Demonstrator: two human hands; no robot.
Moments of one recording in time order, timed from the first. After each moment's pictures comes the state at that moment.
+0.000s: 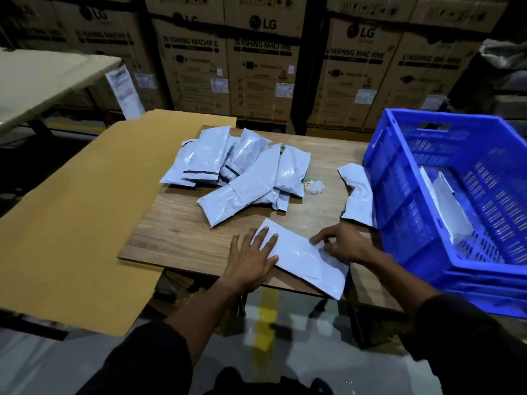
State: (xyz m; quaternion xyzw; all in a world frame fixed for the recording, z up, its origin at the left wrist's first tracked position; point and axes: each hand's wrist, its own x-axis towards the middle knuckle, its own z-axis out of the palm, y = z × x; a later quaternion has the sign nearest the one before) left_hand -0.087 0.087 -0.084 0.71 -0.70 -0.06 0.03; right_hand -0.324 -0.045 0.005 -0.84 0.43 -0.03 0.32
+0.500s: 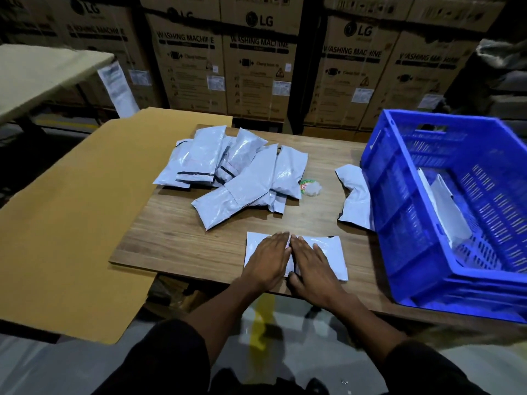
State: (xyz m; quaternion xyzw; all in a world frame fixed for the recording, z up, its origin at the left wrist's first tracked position) left_hand -0.129 0.059 -0.071 0.64 -0.72 -0.12 0.22; right_hand -0.294 0.023 -0.068 -0.91 0.38 -0.05 0.15
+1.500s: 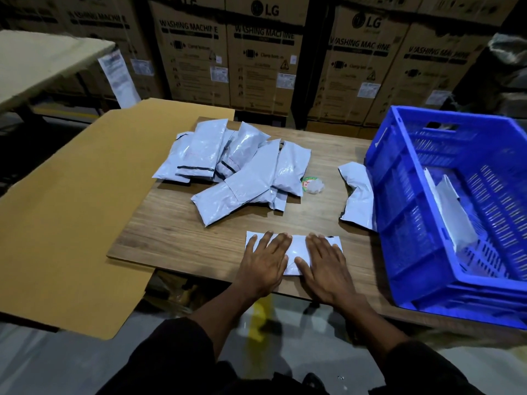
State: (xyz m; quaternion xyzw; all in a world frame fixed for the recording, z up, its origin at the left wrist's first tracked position) left_hand -0.123 0.073 -0.101 0.66 -0.73 0.03 0.19; right_hand -0.310 0.010 -0.073 -0.86 0.49 -0.03 0.13
